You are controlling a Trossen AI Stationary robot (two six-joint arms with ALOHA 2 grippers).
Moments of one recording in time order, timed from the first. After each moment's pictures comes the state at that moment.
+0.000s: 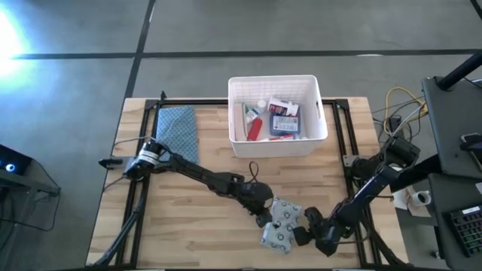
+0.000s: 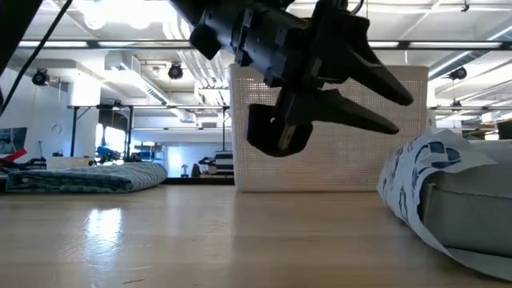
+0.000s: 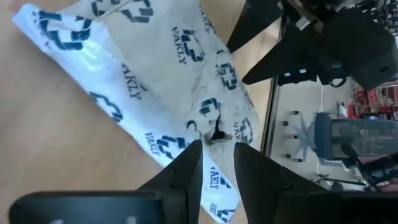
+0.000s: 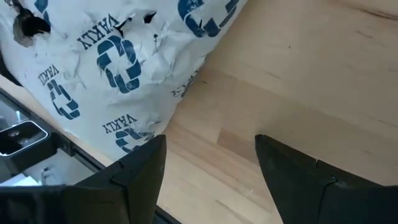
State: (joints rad) left arm -0.24 2.09 1.46 0.02 0.28 -0.95; right arm 0.89 1.67 0.77 -0.18 0.25 2.20
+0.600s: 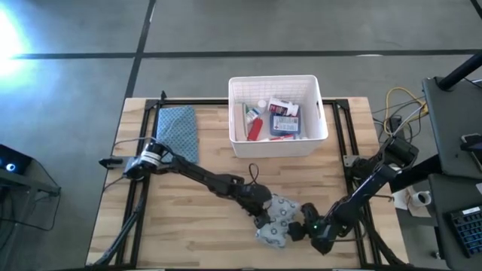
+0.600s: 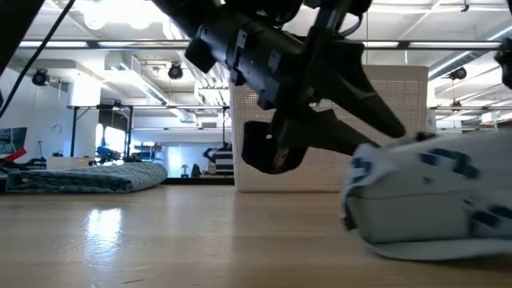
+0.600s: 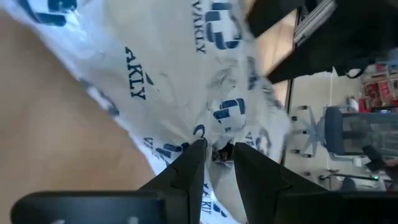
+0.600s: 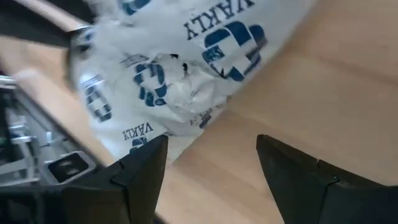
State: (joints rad) left arm -0.25 2.15 1.42 0.03 0.27 -0.92; right arm 0.85 1.66 0.79 -0.18 0.41 2.15
